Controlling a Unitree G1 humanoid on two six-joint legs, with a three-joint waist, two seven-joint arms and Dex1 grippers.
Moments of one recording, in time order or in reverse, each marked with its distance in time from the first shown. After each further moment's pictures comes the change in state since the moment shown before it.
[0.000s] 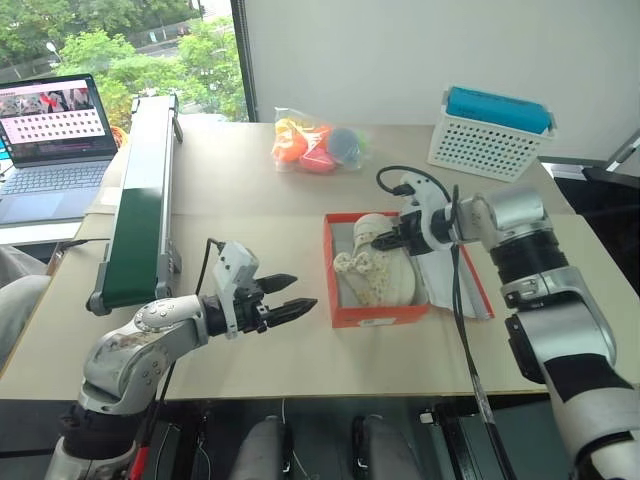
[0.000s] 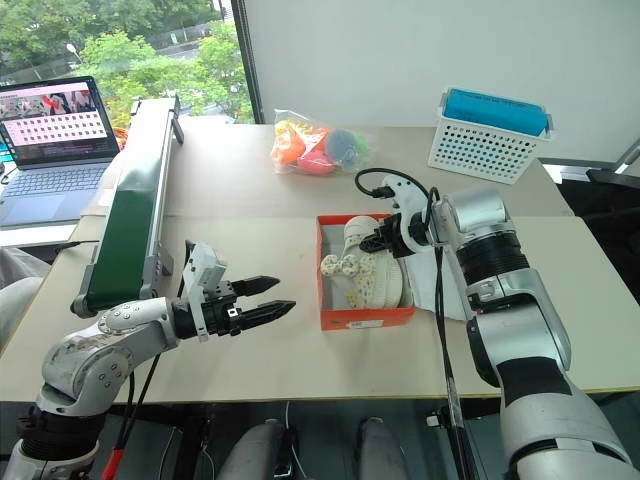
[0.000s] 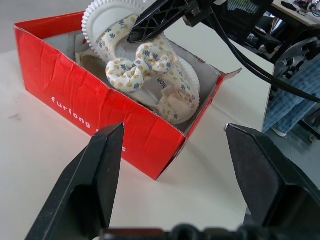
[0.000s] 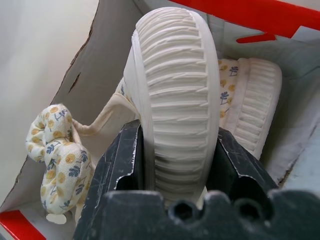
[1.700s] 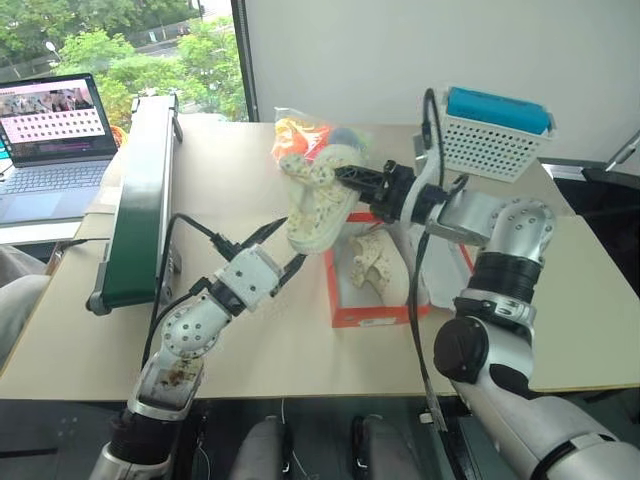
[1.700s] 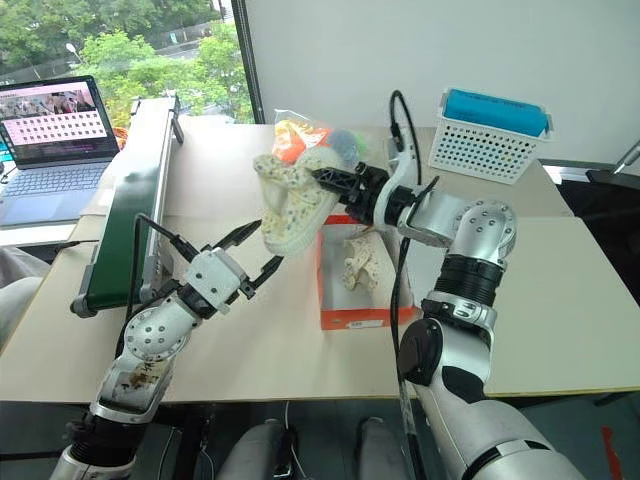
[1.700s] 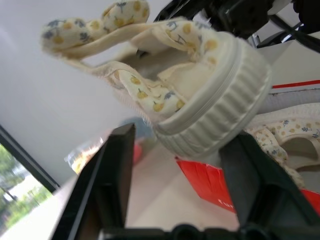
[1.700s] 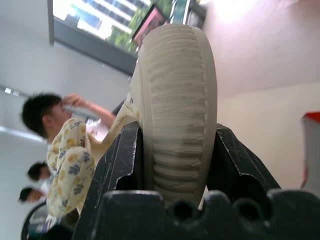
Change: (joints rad) left arm 0.033 -0.158 -0.132 0.105 0.656 -0.748 0.231; right arm 0.058 0.423 -0.946 -0.300 0.533 0.217 -0.685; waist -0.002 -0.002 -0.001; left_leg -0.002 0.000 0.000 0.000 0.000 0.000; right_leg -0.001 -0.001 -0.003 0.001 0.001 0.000
